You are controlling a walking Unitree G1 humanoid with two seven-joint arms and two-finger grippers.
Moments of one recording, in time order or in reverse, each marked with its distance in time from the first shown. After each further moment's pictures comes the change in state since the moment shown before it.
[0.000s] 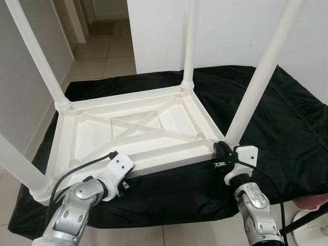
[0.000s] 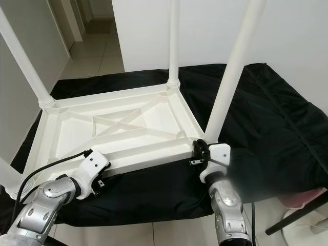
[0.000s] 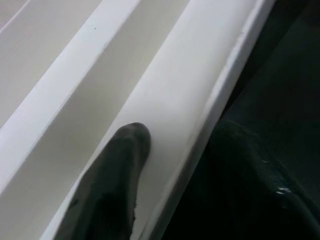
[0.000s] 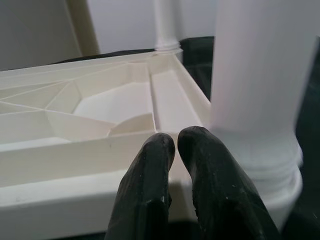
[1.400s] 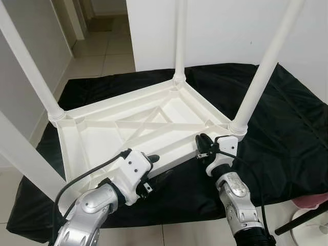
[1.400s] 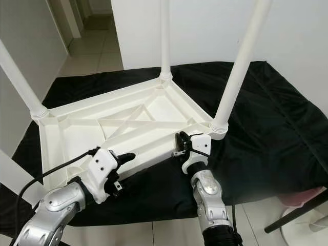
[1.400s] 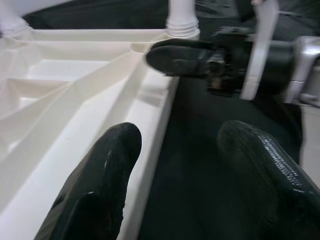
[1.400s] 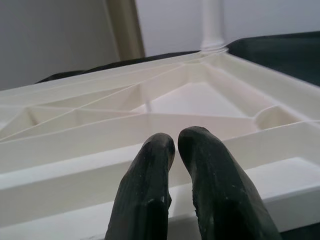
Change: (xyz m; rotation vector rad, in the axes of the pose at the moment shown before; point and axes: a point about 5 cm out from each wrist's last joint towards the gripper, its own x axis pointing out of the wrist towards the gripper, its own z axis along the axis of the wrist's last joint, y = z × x) left arm -0.034 -0.046 0.057 -0.087 -0.388 -0.133; right arm 0.026 0.047 0.001 0.064 -0.003 0.167
